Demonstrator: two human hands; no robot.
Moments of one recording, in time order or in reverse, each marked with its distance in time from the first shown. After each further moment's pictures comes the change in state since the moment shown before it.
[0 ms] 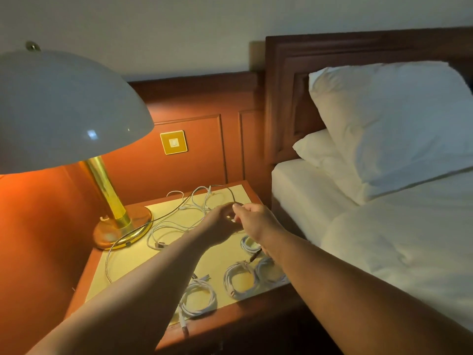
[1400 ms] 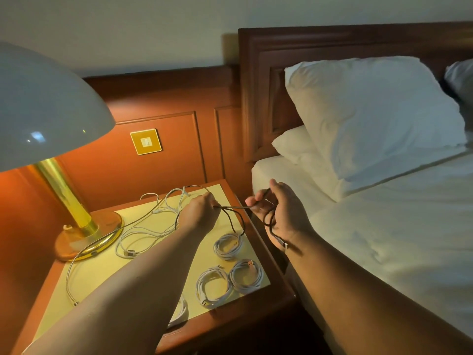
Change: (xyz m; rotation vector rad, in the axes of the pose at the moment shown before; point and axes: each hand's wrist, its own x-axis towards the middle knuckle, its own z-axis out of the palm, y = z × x) left_hand 0.073 -0.011 0.037 0.429 0.361 -0.123; right_hand 0.009 0.040 -0.083 0.945 0.102 -0.150
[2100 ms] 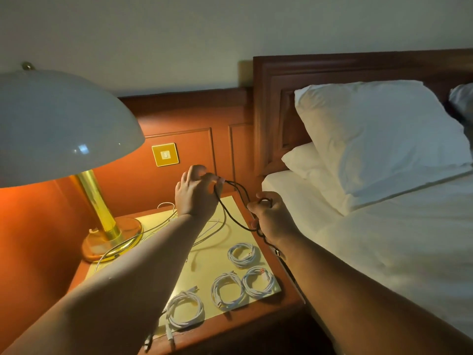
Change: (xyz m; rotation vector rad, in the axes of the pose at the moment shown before) left_hand -0.002 -0.003 -0.080 -0.064 0.538 0.221; right_hand -0.015 -0.003 0.041 -0.605 0.035 -0.002
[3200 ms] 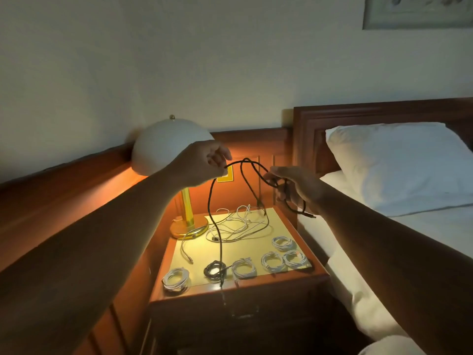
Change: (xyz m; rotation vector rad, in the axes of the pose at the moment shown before) left_hand -0.031 0.030 -0.356 -0.332 -0.372 0.144; right_hand -0.169 -0.128 0.005 -0.048 -0.465 -0.339
